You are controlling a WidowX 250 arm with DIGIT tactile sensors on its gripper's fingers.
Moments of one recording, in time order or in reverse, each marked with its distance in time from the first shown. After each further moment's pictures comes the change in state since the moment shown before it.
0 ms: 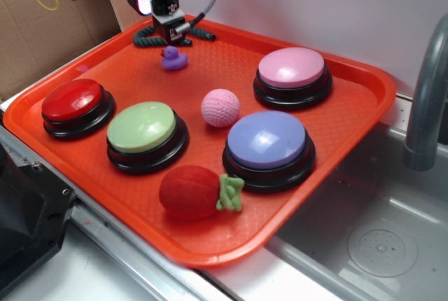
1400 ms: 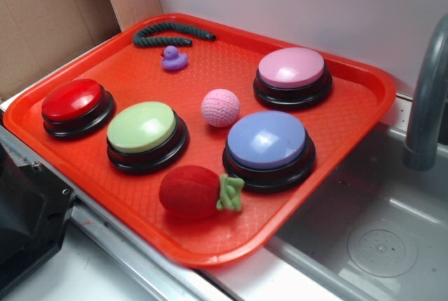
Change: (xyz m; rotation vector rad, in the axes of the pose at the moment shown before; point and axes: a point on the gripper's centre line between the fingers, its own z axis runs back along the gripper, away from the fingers) arm -0.119 -0.043 0.158 -0.147 -0.143 0.103
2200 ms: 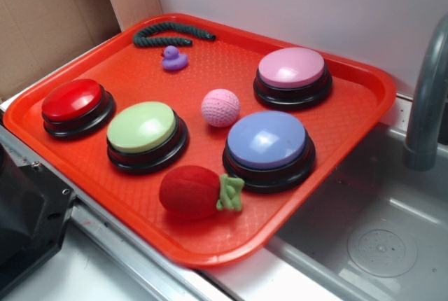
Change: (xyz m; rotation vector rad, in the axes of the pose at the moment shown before) arm -0.034 -0.048 0.026 -0.062 0.019 0.103
